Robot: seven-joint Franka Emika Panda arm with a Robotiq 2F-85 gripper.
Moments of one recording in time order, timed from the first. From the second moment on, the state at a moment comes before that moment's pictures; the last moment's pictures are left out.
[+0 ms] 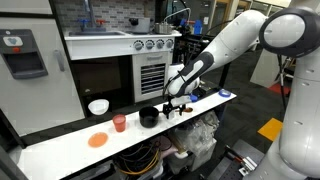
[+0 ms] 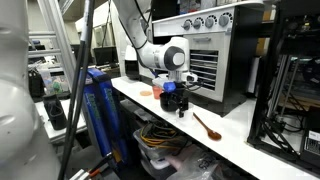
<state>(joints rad) 0.03 0.26 0.02 -2.28 -0.01 2.45 0.34</state>
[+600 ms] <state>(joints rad) 0.03 0.28 0.00 -2.28 -0.01 2.49 0.34</state>
